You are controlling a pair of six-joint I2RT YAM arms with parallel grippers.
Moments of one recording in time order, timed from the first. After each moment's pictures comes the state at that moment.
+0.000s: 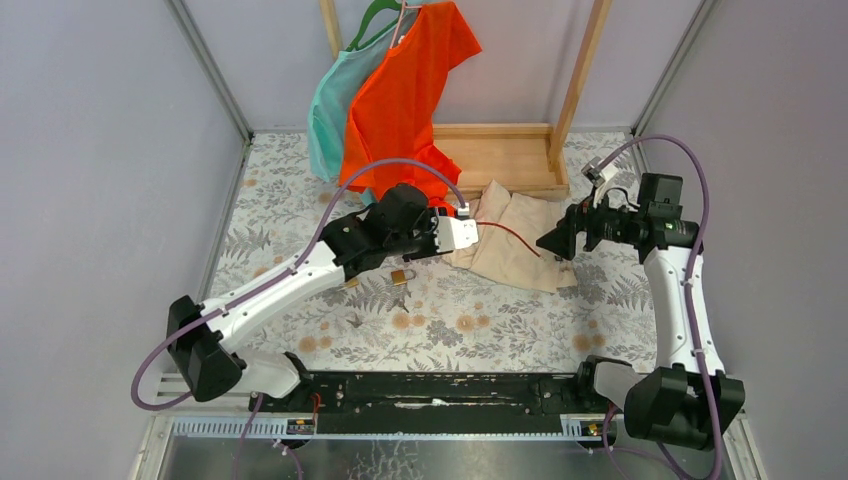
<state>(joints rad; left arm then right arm) -0.85 1.39 1.26 -0.57 0.05 0.68 -0.18 1.12 1.06 -0.80 -1.01 -0.41</state>
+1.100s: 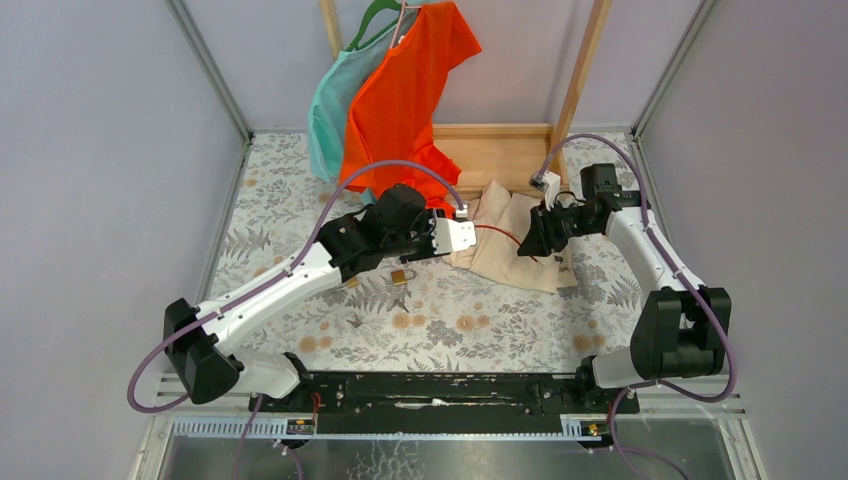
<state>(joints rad) -0.85 1.36 1.27 -0.61 0.05 0.70 0.05 1.44 1.11 -0.85 -0.85 -0.47</state>
